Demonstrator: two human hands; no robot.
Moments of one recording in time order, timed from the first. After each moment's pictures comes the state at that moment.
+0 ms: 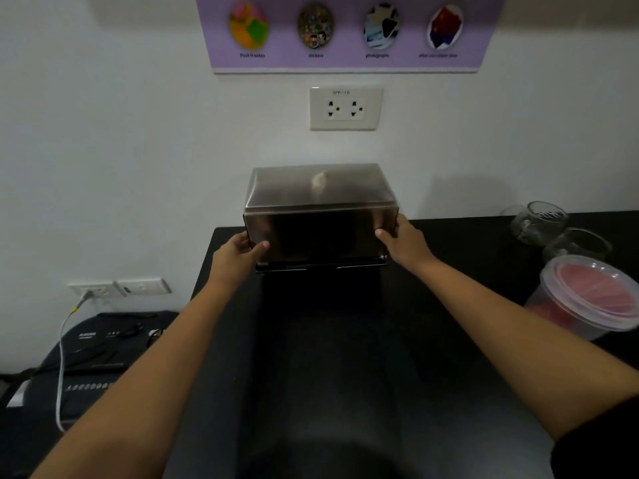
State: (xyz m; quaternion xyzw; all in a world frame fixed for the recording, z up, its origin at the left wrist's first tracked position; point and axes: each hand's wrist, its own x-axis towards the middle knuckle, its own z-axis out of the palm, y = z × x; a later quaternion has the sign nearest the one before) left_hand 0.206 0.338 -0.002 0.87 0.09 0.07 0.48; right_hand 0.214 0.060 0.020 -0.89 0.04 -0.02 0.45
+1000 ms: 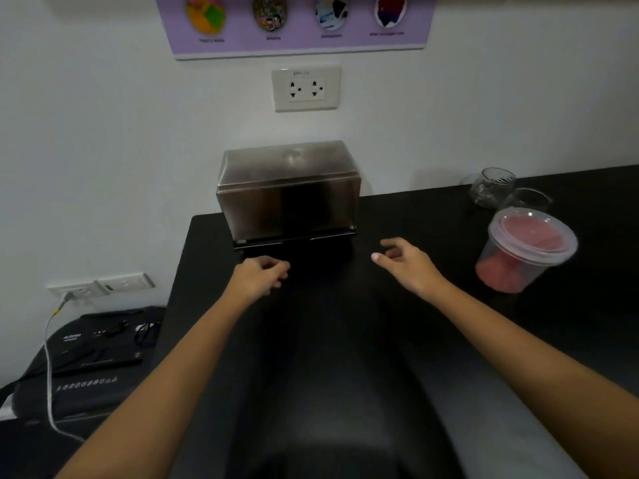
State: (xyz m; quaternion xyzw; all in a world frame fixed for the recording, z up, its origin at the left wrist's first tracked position) left_hand 0.146 0.290 -0.023 0.86 0.04 -0.12 0.49; right_hand 0.108 0.029 -0.001 -0.88 0.10 0.03 0.46
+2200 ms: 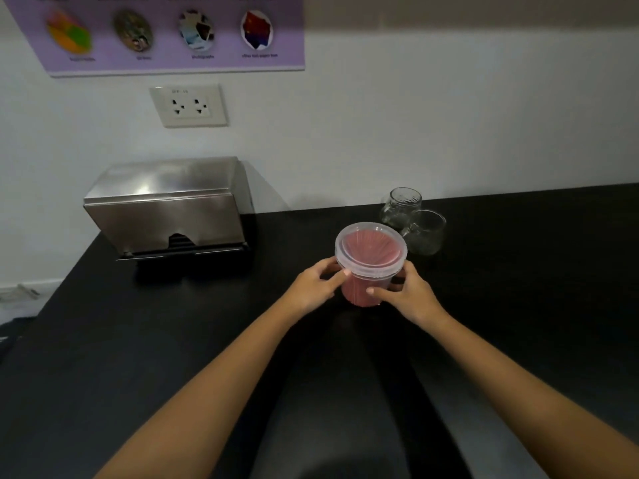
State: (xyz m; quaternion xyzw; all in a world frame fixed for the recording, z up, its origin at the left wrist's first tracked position) left_hand 0.111 -0.018 -0.011 0.80 -0.07 -0.18 0.56; right_hand 0.082 -0.199 -0.020 -0.84 0.10 0.02 0.53
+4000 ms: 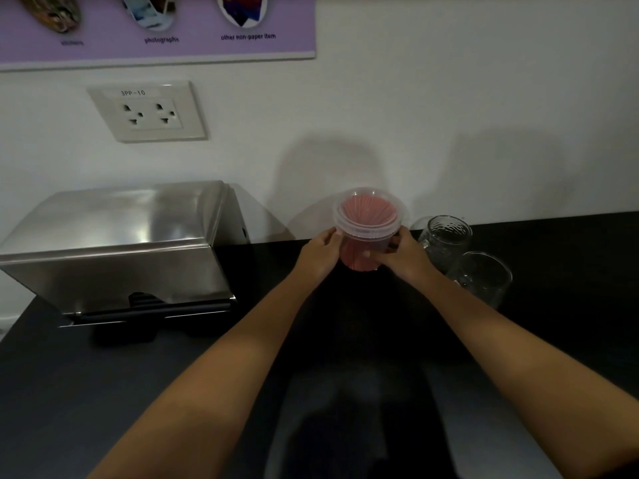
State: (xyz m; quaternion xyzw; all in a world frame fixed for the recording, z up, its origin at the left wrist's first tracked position) left_hand 0.299 -0.035 -0.017 0.80 0.01 -0.11 0.58; right_hand 0.291 -0.192 -0.027 -0.85 0.09 0.00 0.52
